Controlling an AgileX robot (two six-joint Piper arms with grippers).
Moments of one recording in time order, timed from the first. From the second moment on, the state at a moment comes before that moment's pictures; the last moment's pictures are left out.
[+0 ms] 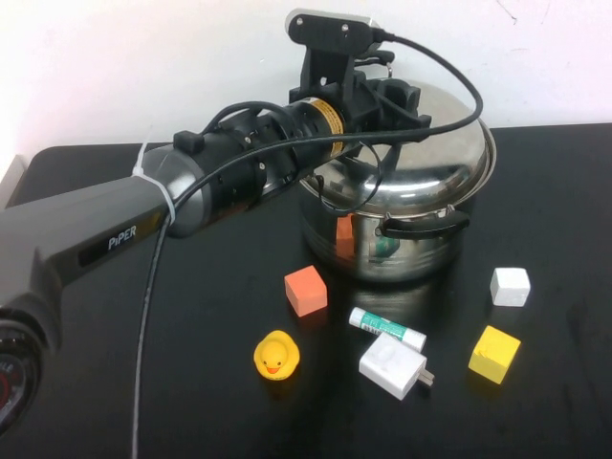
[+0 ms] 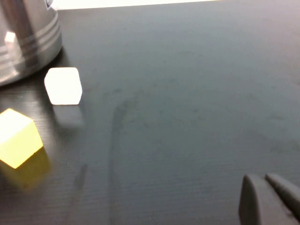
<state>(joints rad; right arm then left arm) -0.05 -0.01 0.02 -0.01 0.42 0.03 -0.55 2.02 -1.61 0.80 -0.17 -0.95</state>
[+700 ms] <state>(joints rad) -0.05 -0.01 0.02 -0.01 0.42 0.03 -0.54 2.02 -1.60 0.92 -0.20 -0.93</state>
